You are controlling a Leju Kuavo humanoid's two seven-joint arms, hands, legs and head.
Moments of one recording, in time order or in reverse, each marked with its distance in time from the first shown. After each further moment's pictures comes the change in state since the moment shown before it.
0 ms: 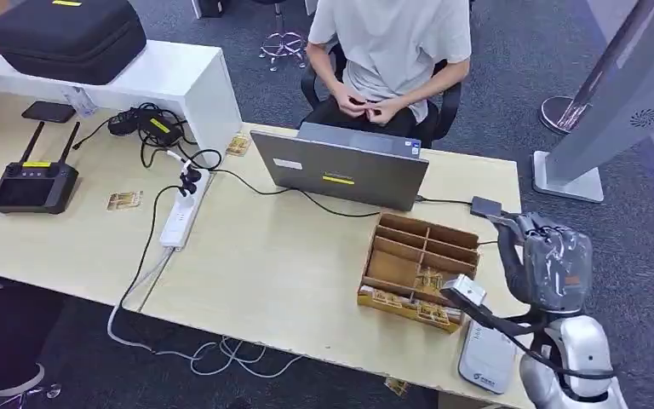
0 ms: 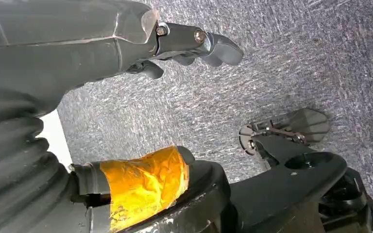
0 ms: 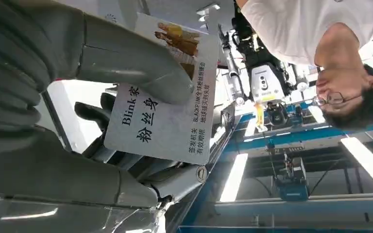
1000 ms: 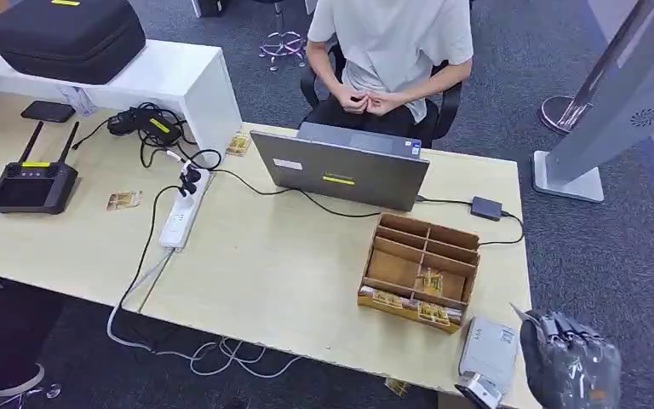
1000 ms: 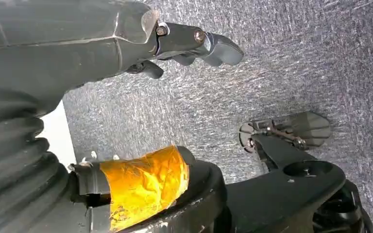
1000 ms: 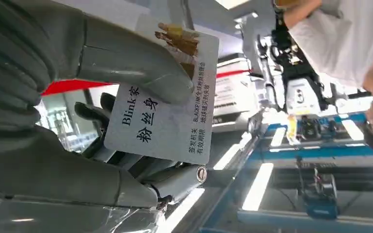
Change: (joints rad) left arm 0.000 -0.022 0.080 0.000 0.005 0.035 0.019; right arm 0.440 0.054 -0.211 -0.179 0.095 -0.122 -0.115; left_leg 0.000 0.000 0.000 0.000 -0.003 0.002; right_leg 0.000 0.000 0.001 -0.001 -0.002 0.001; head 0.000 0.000
